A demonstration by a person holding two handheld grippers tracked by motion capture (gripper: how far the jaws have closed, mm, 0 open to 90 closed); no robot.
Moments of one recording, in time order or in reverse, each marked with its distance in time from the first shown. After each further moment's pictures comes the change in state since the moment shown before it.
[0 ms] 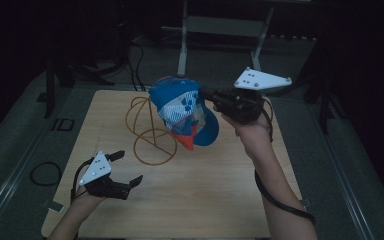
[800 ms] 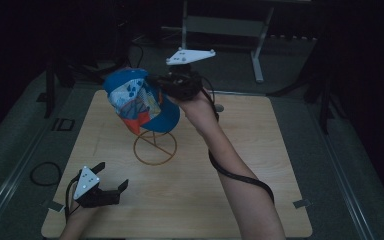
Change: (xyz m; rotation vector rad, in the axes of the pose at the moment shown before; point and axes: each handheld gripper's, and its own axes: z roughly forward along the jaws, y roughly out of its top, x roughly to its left) left arm 0.012 -0.066 -0.007 0.006 0.219 -0.129; right arm 0.016 0.024 0.131 0.104 0.097 0.020
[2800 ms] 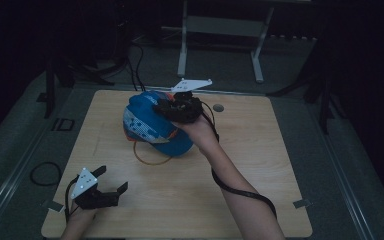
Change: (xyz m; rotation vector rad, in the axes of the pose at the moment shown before) left arm 0.003 -0.009 0.000 0.009 -0.042 -0.065; right arm -0.009 -0.077 0.013 0.085 0.003 0.098
